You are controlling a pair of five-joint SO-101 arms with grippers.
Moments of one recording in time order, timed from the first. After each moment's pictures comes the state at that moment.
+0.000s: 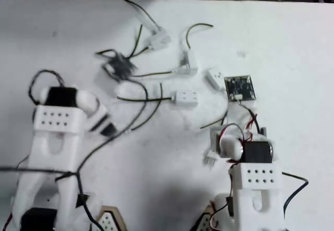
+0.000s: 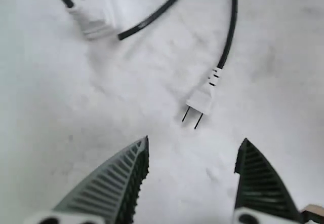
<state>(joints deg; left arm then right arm) -1.5 -26.8 31.7 80.7 -39.3 -2.2 -57.0 57.7 70.2 6.7</state>
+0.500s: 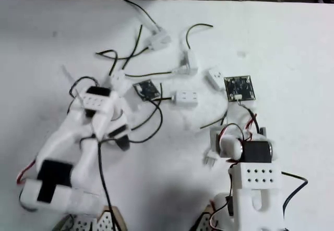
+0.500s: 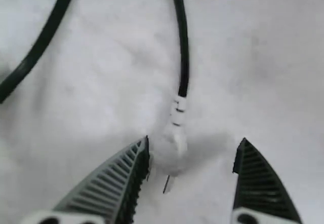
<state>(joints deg) 5.0 -0.6 36.4 64.0 -45.9 -2.2 -56.9 57.7 70.2 6.7</state>
